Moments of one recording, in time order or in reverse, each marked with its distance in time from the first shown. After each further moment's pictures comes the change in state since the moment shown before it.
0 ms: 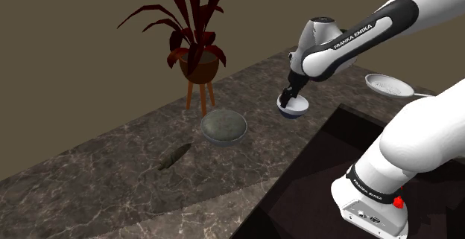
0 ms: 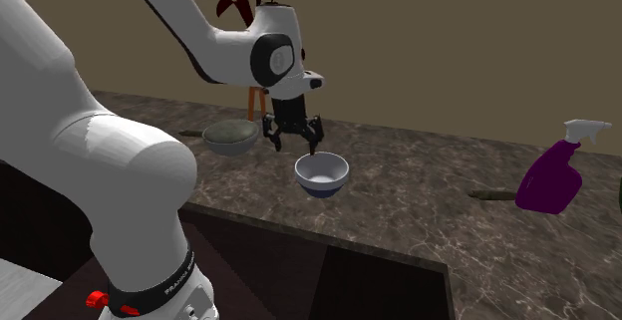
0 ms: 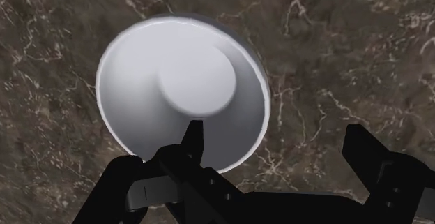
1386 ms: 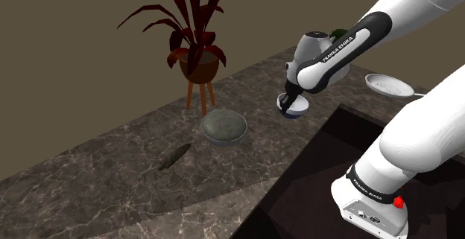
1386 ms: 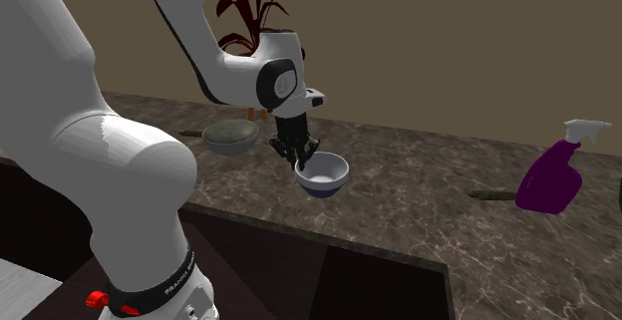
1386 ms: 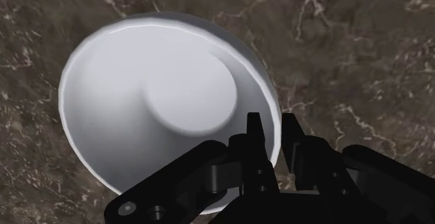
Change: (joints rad) arm -0.001 0.155 -0.010 -0.011 -0.006 0.169 0.002
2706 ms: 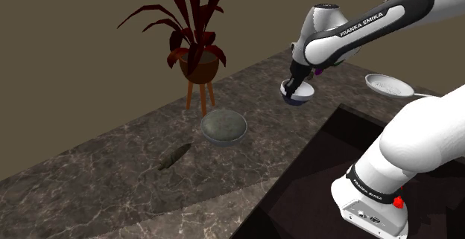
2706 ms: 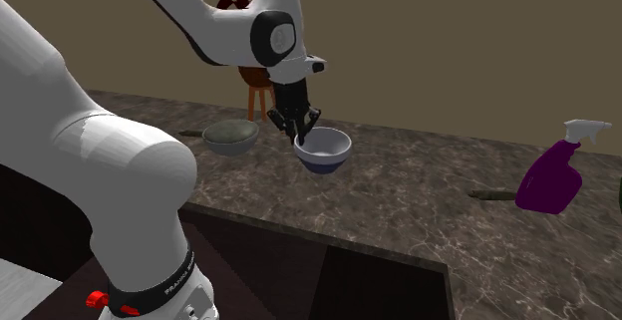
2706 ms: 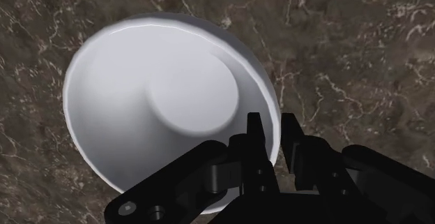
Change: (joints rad) arm 0.002 -0.229 0.013 0.060 0.013 -0.289 -0.012
